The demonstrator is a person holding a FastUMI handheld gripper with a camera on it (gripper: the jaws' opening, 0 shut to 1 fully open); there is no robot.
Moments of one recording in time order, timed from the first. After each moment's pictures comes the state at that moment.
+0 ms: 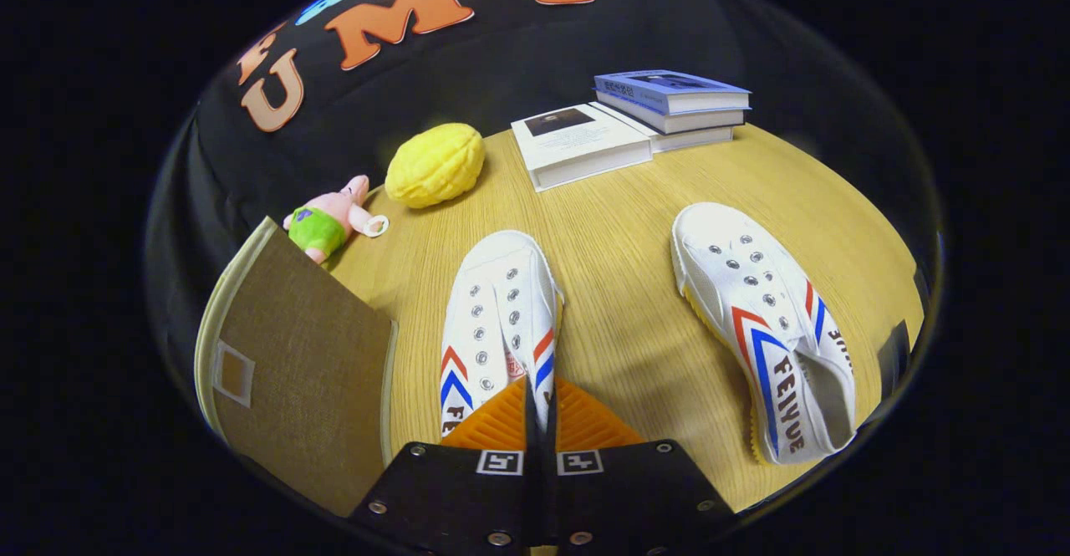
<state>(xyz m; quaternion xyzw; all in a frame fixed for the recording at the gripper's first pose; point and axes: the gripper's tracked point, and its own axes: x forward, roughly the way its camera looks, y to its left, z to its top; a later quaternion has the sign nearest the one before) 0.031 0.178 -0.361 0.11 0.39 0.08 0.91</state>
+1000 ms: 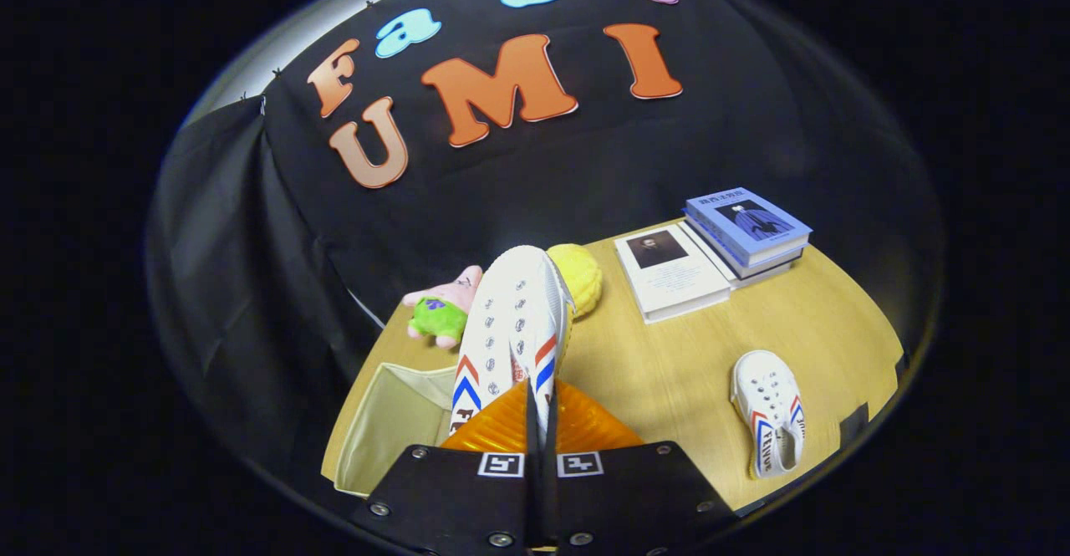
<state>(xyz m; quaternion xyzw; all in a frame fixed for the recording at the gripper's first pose) 0.015 0.276 -0.160 0.12 0.26 0.20 0.94</state>
